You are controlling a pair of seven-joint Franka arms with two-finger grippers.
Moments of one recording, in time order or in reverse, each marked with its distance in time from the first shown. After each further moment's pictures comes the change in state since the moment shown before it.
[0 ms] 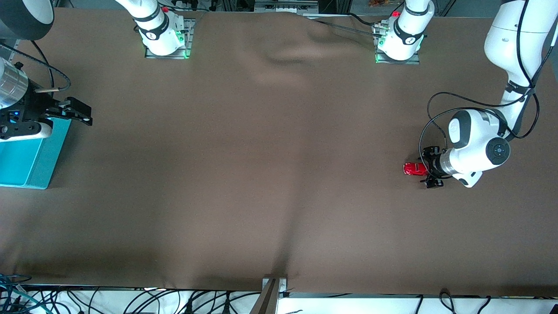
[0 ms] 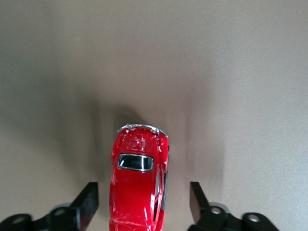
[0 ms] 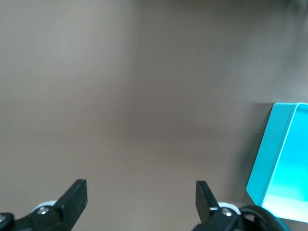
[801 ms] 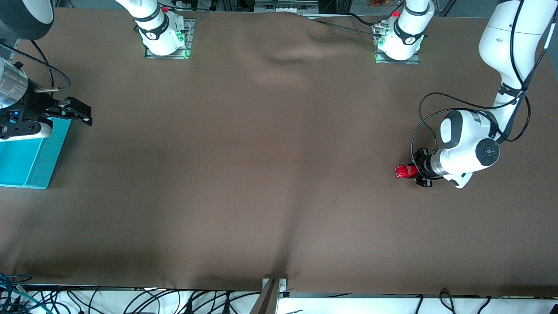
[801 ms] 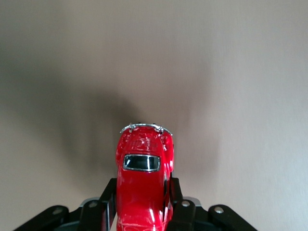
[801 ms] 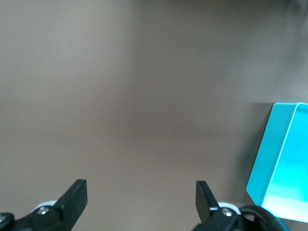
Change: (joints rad) left arm -0.004 0.005 -0.071 0.014 0.000 0.001 -0.095; right arm 0.000 -0.001 0.000 0.000 0.000 0.000 0.000
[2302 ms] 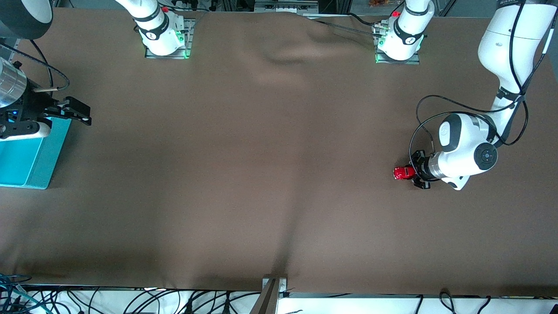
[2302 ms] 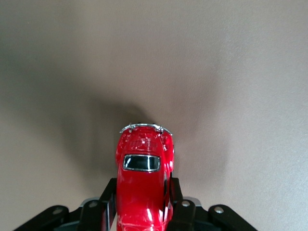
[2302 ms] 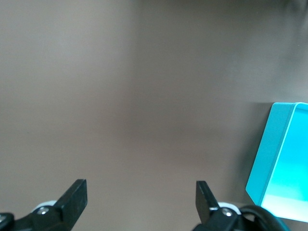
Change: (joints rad) left arm 0.013 0.034 0.001 0.031 0.000 -0.021 -0.026; right arm -0.001 -0.002 -0.002 0.000 0.000 0.000 0.000
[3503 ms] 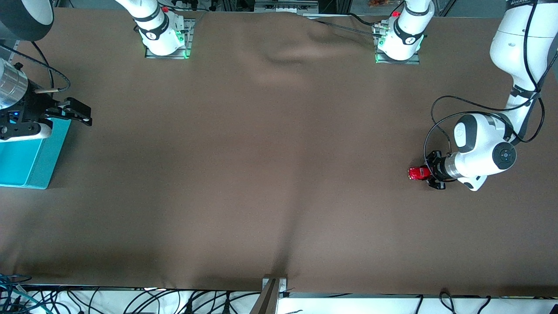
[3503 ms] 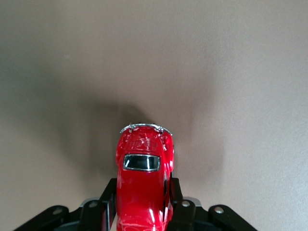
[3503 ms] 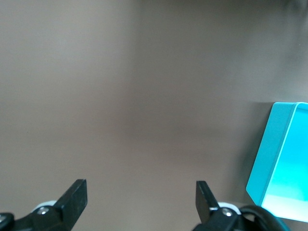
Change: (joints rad) left arm 0.060 -0.001 0.026 0.006 0.040 -0.001 0.104; right arm 0.000 0.004 0.000 0.000 0.000 0.000 0.000
